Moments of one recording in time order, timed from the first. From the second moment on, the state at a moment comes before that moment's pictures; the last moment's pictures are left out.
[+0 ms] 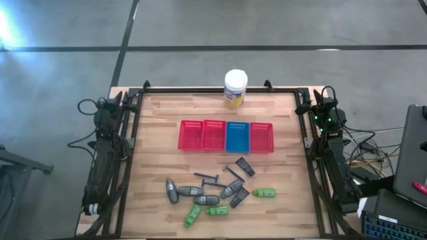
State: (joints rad) left arm 1.48 0.00 0.01 0.02 -0.02 0.02; right arm -1.45 0.01 0.01 0.06 -0.13 0.16
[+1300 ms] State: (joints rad) left arm 1.48 0.00 0.01 0.02 -0.02 0.02; right arm -1.45 0.01 0.01 0.06 -0.13 0.16
